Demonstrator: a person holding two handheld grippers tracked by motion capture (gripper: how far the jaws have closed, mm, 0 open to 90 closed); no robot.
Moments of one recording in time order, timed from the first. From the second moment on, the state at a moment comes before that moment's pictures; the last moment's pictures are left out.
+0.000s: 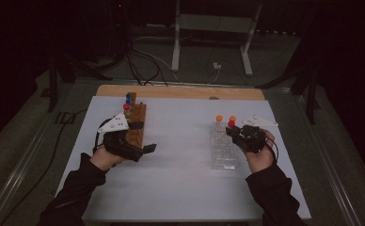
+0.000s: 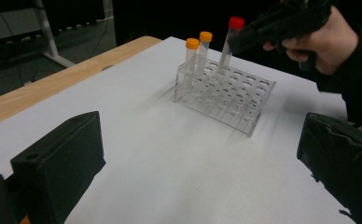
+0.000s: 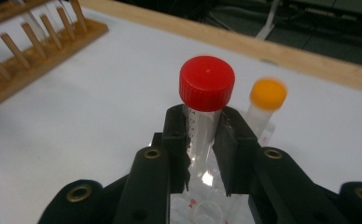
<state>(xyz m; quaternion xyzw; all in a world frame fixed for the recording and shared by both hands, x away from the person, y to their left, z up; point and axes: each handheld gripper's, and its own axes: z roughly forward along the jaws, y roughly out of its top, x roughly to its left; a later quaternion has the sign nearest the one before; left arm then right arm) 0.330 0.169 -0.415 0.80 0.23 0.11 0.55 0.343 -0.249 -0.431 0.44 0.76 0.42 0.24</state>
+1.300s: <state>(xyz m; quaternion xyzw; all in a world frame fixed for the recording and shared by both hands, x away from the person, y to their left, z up) 0.316 0.116 -0.413 0.82 0.15 0.05 0.55 0.283 -0.153 -0.433 0.29 0.84 0.44 0.15</state>
